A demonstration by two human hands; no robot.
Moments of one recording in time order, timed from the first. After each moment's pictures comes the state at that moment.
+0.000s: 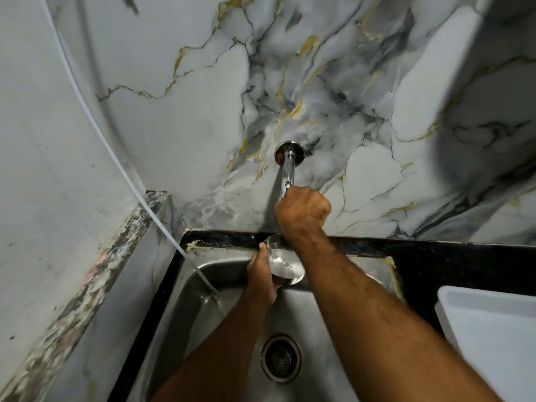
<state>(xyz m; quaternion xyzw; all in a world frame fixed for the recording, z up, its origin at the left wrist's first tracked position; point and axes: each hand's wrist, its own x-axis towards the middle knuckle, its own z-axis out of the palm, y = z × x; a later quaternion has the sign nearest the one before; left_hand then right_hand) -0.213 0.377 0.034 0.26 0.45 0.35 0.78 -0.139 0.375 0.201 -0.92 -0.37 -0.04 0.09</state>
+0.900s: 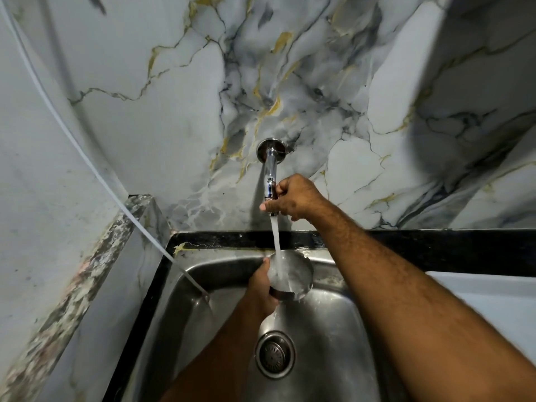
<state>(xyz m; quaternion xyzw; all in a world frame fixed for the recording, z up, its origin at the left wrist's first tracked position) -0.216 0.350 0.021 0.25 0.45 0.20 0.83 -0.083 0.356 0.205 -0.79 -0.43 0.27 0.34</state>
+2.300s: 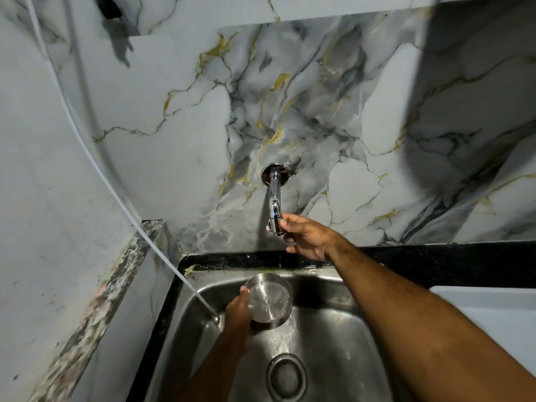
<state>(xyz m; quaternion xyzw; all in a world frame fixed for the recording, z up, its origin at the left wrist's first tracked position) -0.283 0.361 0.024 0.37 0.53 0.28 0.71 -0.073 0.338 0.158 -0.51 -0.30 0.60 0.54</state>
